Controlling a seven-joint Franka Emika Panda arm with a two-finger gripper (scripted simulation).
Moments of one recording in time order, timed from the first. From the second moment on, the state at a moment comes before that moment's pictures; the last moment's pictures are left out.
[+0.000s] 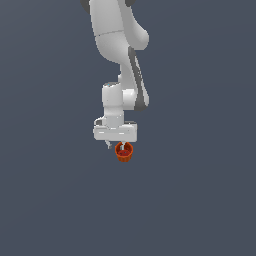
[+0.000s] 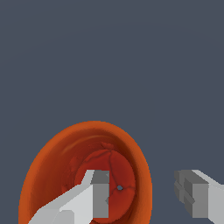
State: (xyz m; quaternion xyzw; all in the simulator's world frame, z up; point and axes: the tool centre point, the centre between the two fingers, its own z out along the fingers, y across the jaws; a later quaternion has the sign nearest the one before) arm -0.007 -0.056 0.071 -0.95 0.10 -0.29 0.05
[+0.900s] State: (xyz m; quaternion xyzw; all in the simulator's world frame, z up) arm -0.003 -0.055 0.066 -0.95 0.10 -0.29 0.05
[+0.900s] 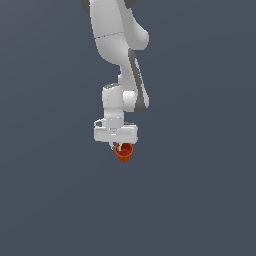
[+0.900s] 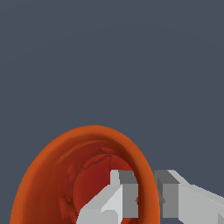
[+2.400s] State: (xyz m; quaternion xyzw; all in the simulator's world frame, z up) arm -0.017 0.039 0.198 -0.95 0.11 -0.29 0.05
